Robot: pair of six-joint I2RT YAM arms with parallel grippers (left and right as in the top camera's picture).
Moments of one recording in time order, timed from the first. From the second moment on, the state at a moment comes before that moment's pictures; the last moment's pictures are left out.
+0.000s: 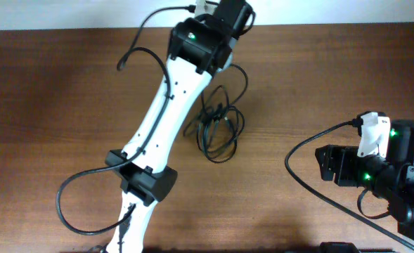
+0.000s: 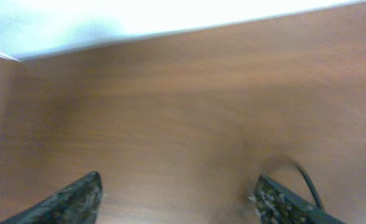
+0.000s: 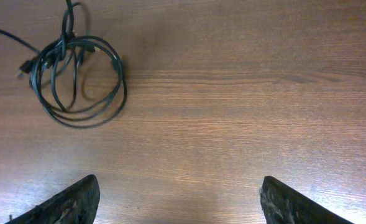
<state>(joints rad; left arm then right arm) -0.58 2.27 2.71 -1.52 -0.67 -0.33 -0.04 0.94 1.30 -1.31 -0.21 0.07</state>
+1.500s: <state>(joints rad) -0.50 2.28 2.45 -1.66 -0.06 0.19 -0.04 0.94 1.30 -1.32 -0.21 0.07</state>
